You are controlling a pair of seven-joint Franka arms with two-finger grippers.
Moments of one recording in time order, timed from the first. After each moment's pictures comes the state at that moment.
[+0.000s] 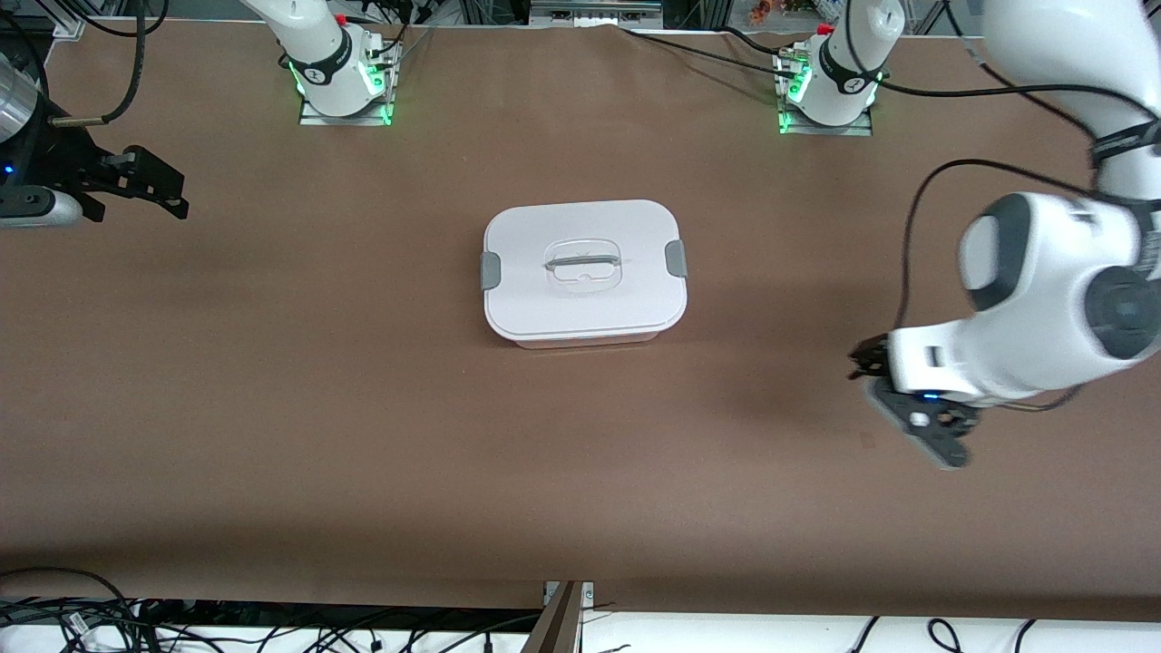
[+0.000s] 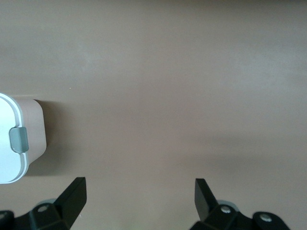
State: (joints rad) left arm -0.12 0.55 0.06 -1.22 -0.10 1.78 0.65; right arm 0.08 0.02 0.01 -1.53 -0.01 1.55 0.03
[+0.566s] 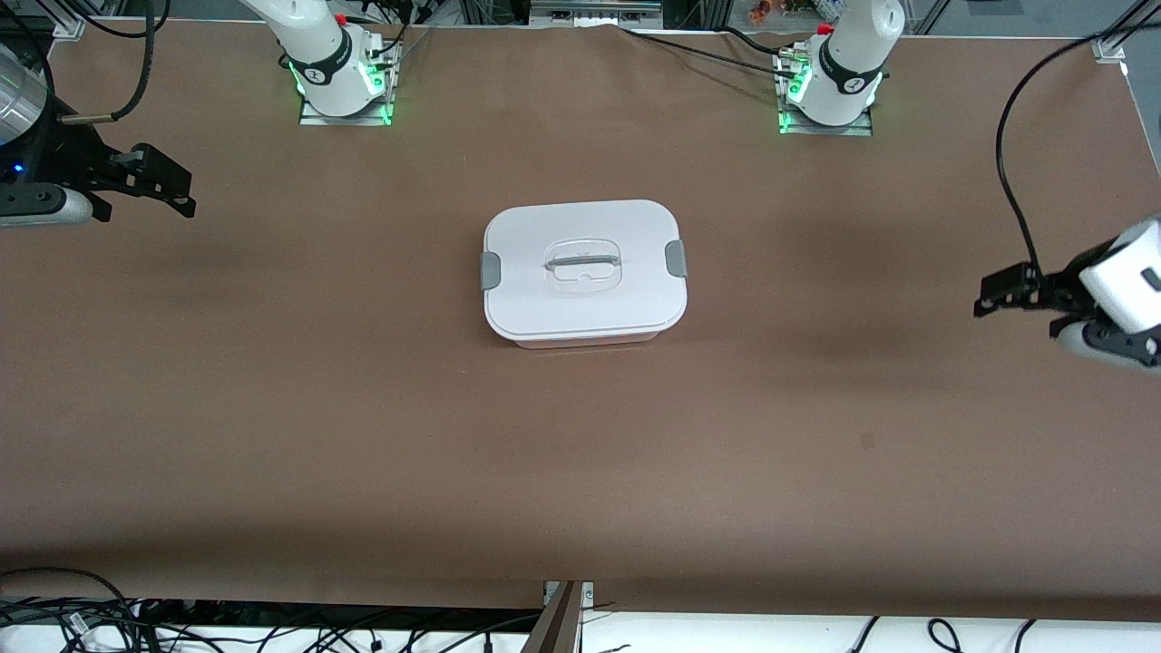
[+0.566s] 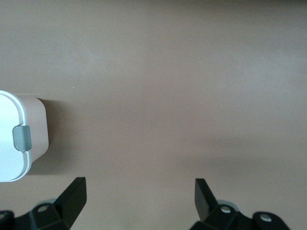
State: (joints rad) left arm -0.02 0.26 0.06 -1.37 -0.07 1.57 0.22; right arm 0.08 0.02 0.02 -1.53 -0.01 1.55 0.03
